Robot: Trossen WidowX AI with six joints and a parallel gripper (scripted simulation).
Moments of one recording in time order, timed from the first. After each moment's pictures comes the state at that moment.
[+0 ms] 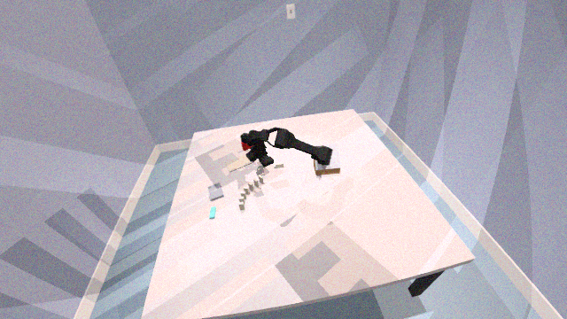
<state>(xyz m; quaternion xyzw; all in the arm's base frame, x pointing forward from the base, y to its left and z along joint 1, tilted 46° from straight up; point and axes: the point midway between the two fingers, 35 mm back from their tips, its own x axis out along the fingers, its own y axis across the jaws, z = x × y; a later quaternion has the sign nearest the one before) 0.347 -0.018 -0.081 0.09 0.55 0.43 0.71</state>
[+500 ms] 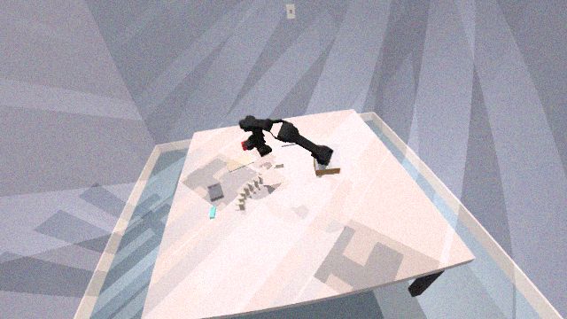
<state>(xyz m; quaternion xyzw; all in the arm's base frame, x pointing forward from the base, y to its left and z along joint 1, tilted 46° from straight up) 0.345 -0.075 -0.028 0.10 0.56 0.43 0.71</state>
